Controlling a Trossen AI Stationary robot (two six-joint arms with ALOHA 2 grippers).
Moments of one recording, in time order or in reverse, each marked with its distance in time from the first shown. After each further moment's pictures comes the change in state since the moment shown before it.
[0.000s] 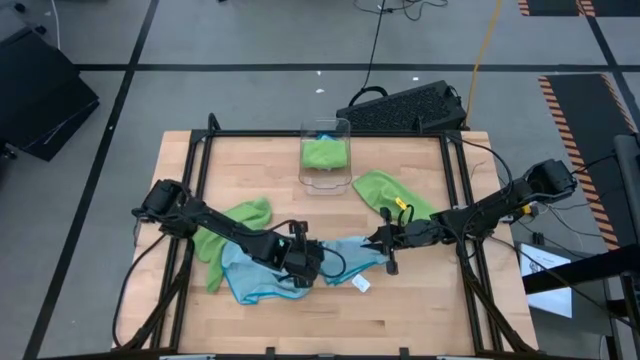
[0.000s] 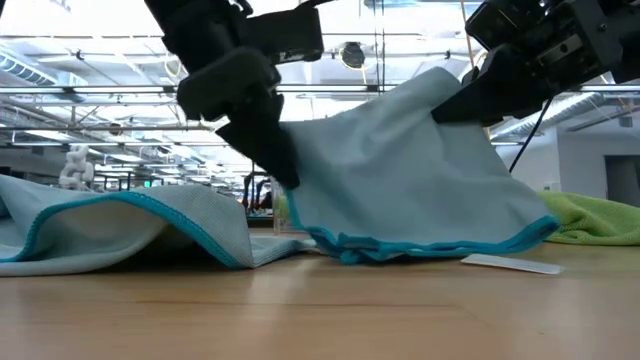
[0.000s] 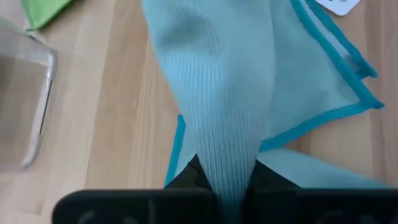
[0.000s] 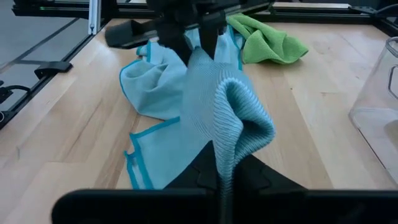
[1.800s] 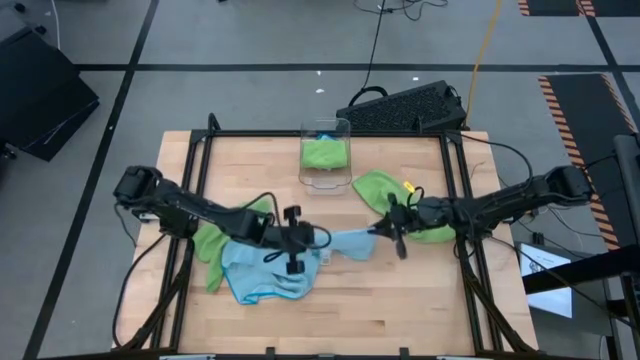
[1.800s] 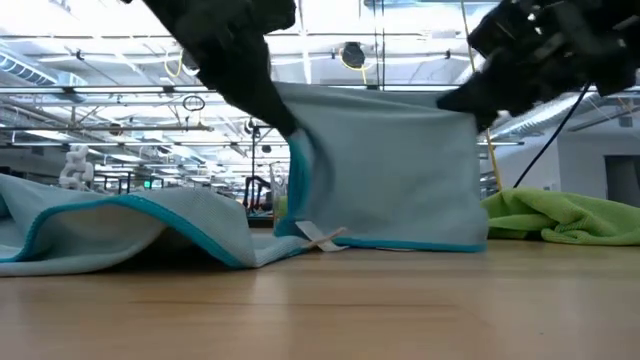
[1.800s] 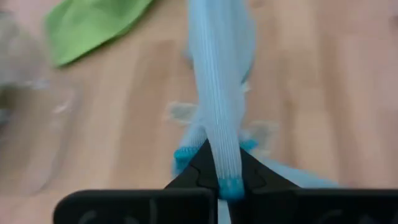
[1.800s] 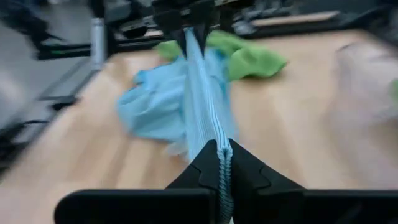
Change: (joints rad) left arm 0.080 -0.254 -0.196 0.186 0.147 0.071; right arm -0.204 -0.213 -0.112 -0.013 -0.247 0.044
